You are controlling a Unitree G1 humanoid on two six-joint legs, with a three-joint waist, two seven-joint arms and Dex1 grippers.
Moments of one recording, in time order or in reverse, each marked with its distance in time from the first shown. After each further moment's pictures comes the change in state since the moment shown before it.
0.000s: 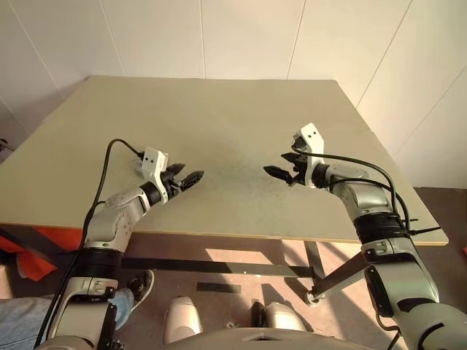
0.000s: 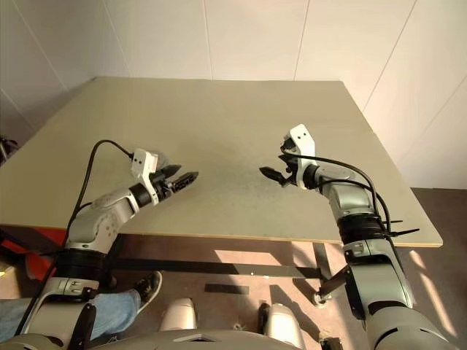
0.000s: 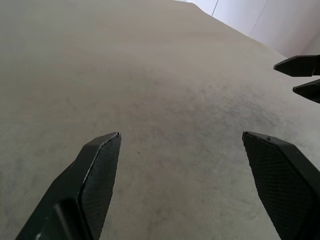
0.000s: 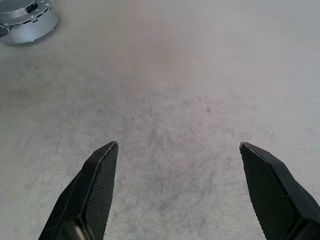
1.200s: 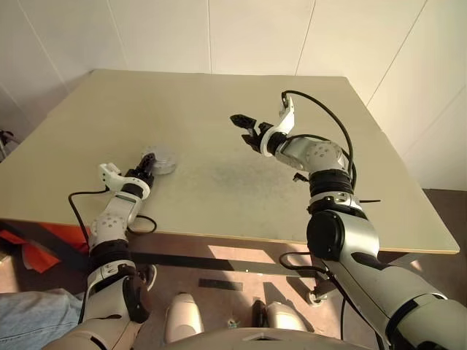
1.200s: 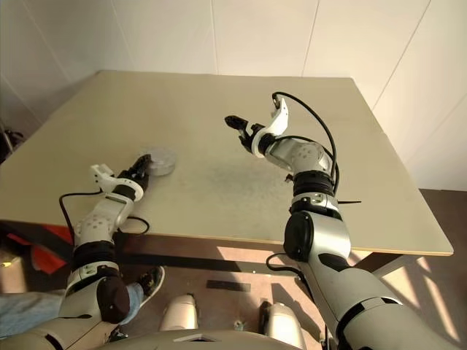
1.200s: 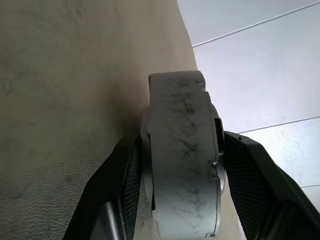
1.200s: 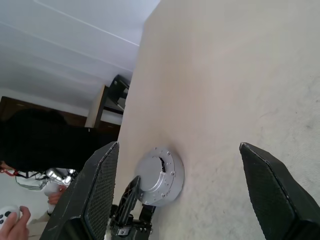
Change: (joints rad) left arm -0.150 -0.214 0.612 0.342 -0.481 0.083 0.446; right arm -0.416 0.381 -0.575 0.334 0.483 0.459 -0.599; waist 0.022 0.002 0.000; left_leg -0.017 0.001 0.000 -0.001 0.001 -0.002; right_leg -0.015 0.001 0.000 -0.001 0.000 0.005
